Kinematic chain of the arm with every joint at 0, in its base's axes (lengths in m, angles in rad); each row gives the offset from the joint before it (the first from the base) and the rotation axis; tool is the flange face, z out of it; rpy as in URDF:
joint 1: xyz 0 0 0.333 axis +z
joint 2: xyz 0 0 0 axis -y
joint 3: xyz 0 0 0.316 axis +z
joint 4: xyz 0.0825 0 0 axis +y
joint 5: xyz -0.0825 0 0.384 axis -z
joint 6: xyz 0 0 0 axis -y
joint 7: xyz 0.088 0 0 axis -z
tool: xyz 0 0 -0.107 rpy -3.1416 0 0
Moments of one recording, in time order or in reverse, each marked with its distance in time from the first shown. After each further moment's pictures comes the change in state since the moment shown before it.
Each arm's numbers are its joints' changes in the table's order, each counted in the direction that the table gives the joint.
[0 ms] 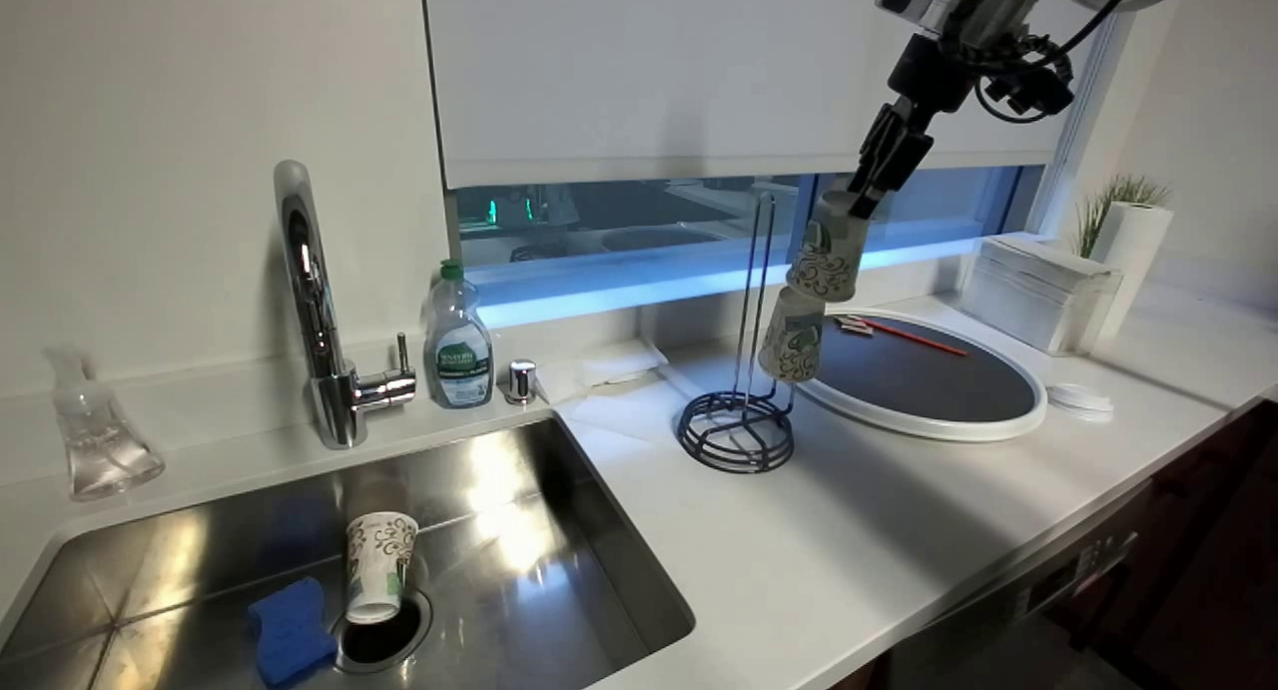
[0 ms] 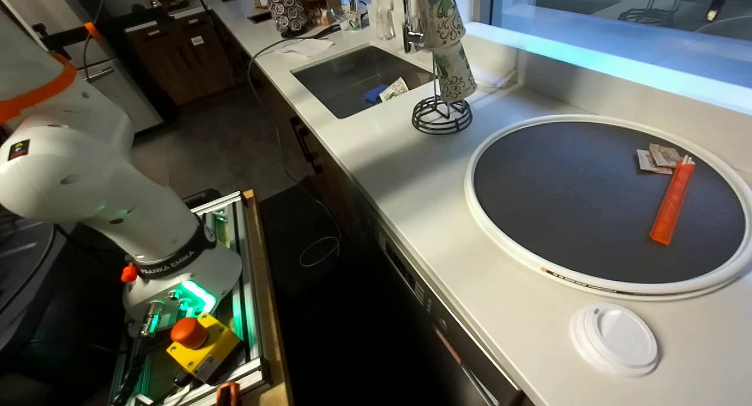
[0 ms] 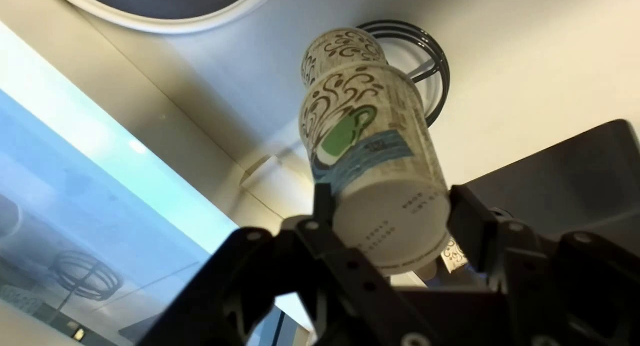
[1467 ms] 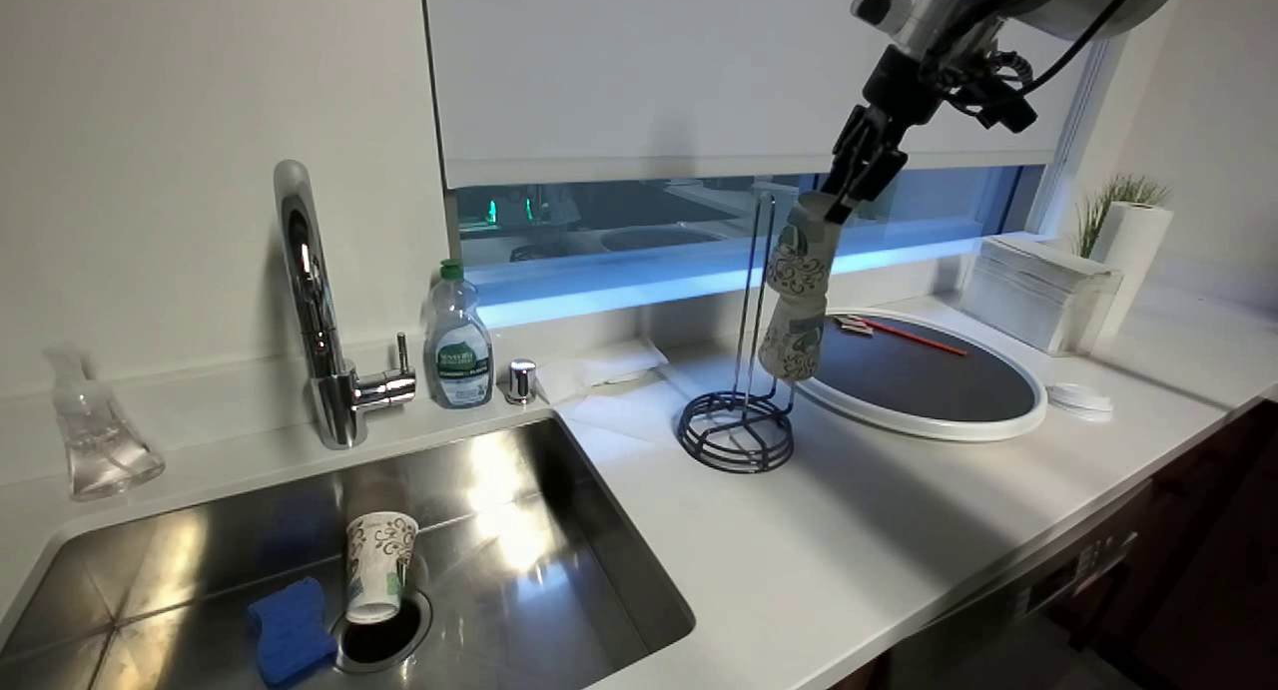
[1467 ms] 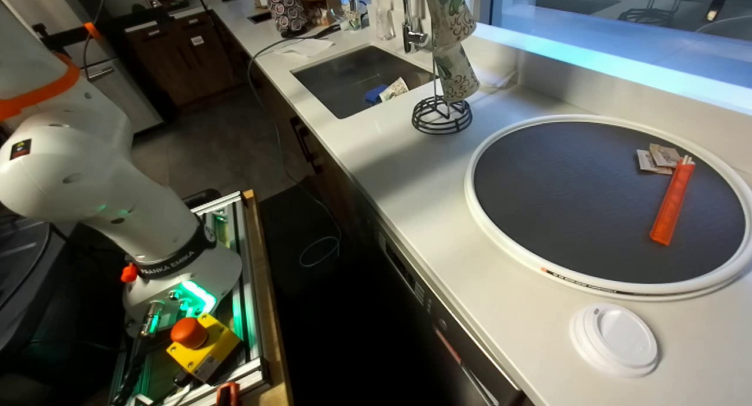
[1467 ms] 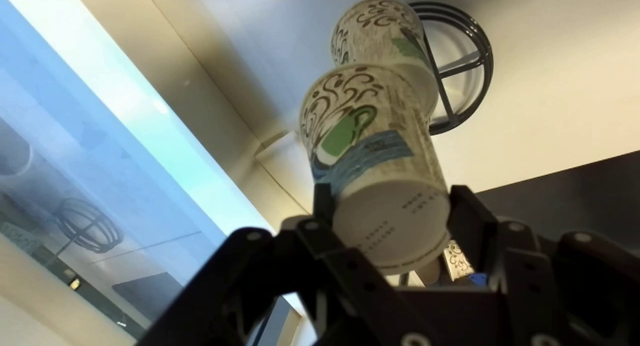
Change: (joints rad) arm 0.015 -0.035 0.016 0.012 0.037 0.131 -0.081
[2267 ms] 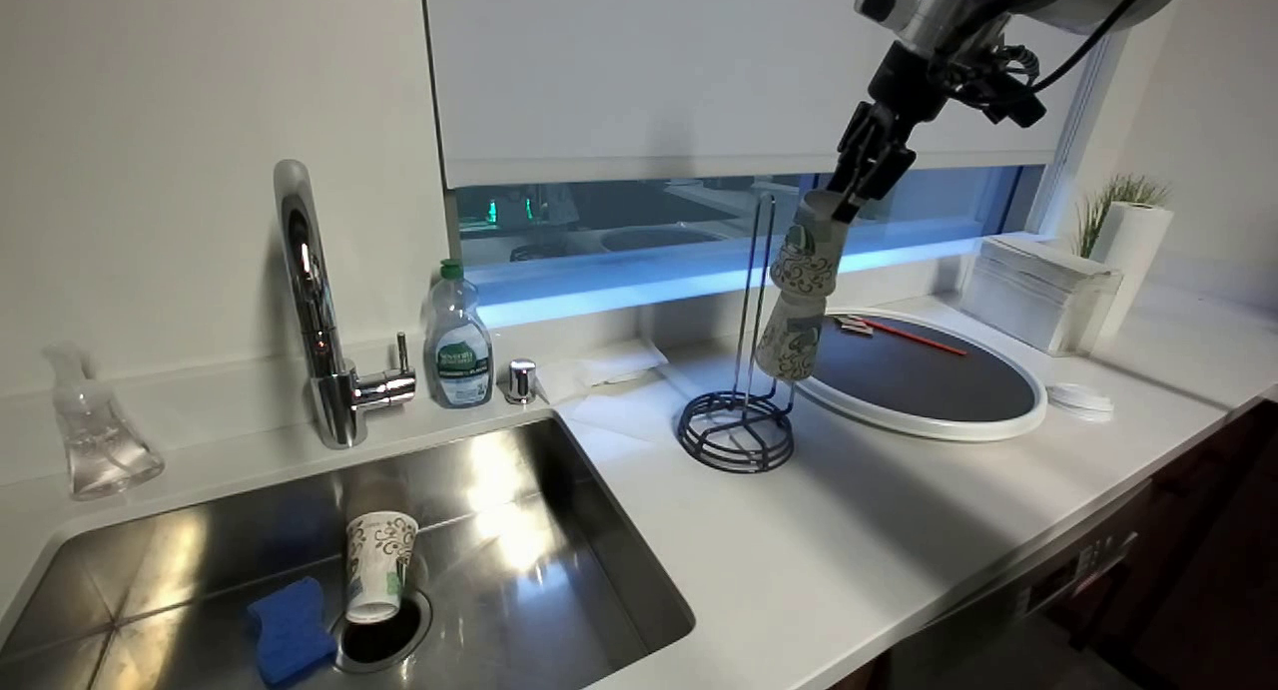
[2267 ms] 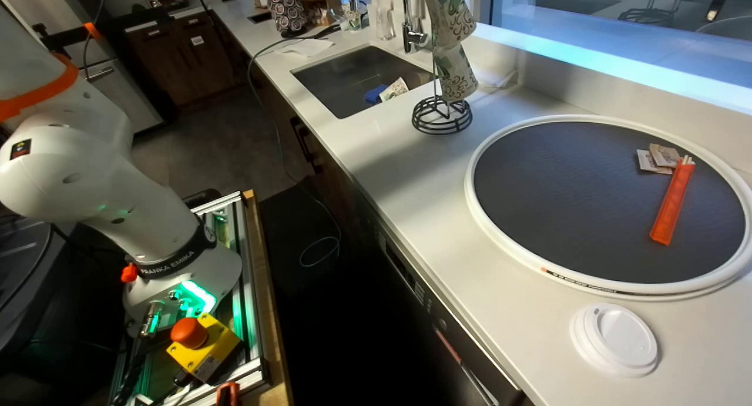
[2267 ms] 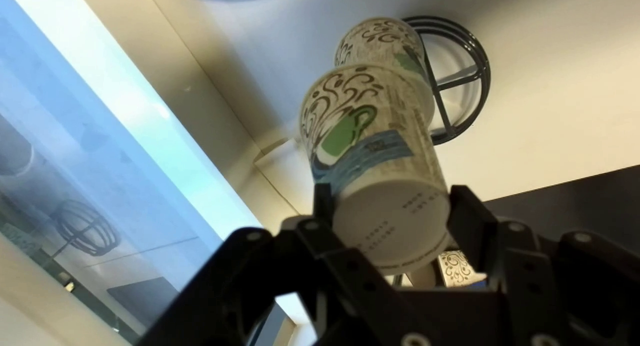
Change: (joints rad) arm 0.000 0.014 0.000 0.010 0.032 -0.011 -0.002
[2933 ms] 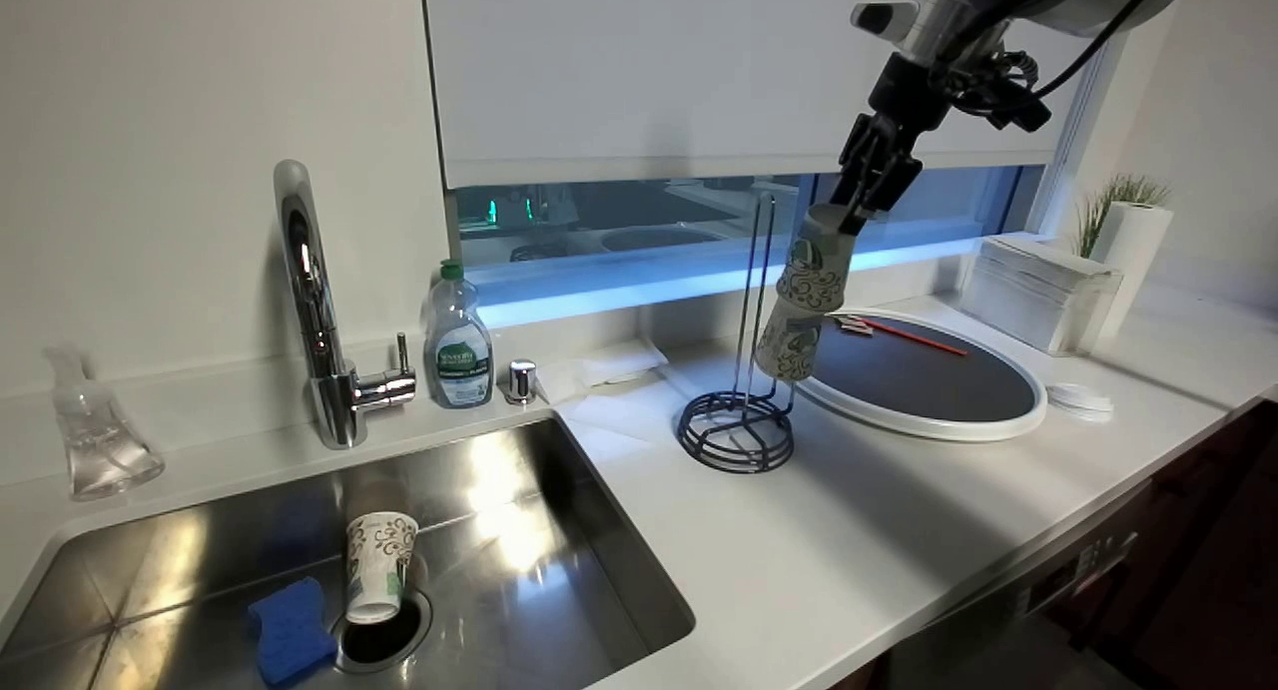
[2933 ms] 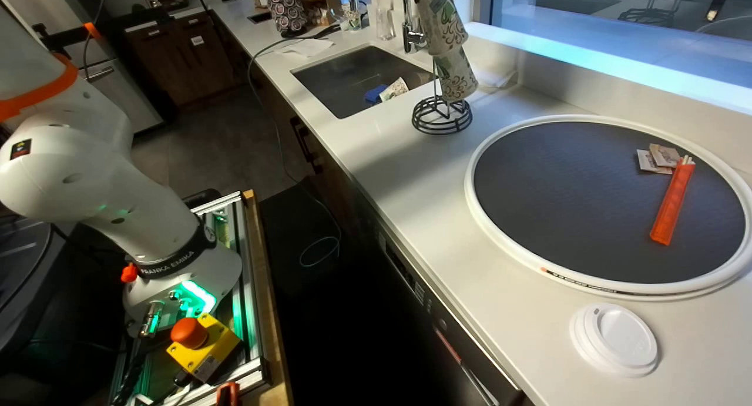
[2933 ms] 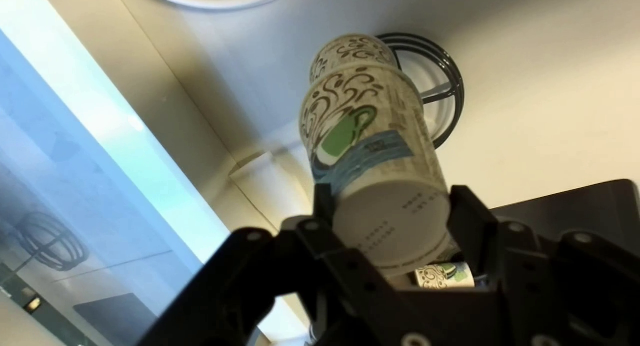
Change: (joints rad) arm 0.001 0.004 0.006 0.010 0.011 -0.046 -0.013
